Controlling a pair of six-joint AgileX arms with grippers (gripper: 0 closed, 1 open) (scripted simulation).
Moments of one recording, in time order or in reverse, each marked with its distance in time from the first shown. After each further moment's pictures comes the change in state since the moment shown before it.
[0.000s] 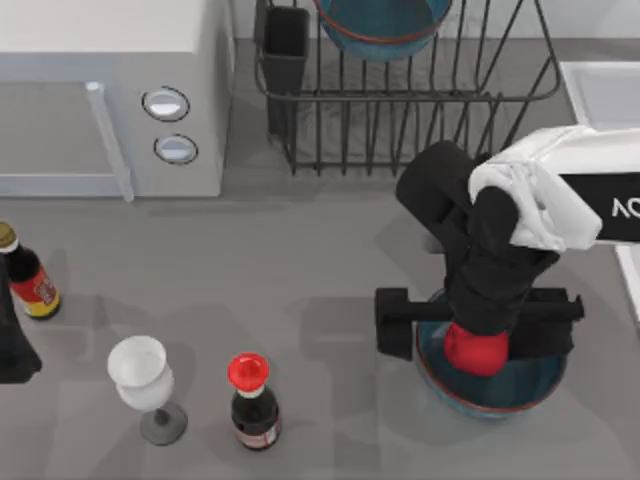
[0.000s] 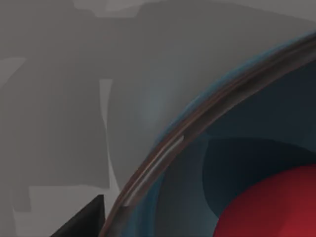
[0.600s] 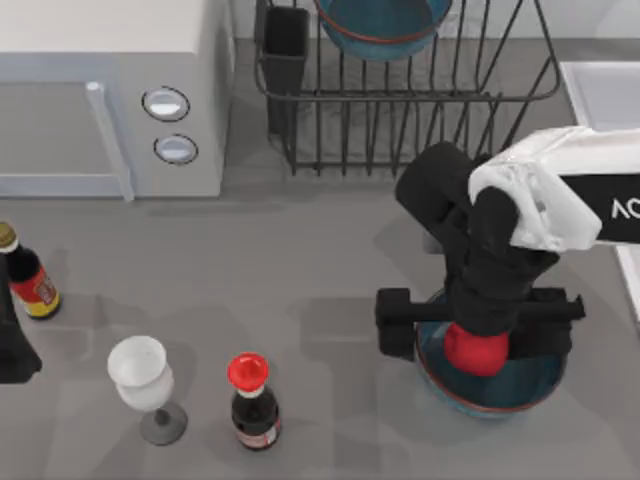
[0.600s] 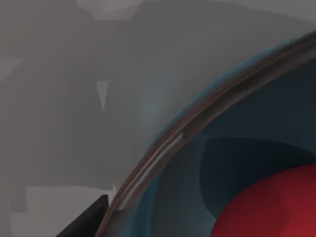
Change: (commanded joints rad) left arm 0.000 0.000 0.000 0.000 0.000 0.000; right arm 0.000 0.000 0.000 0.000 0.000 0.000
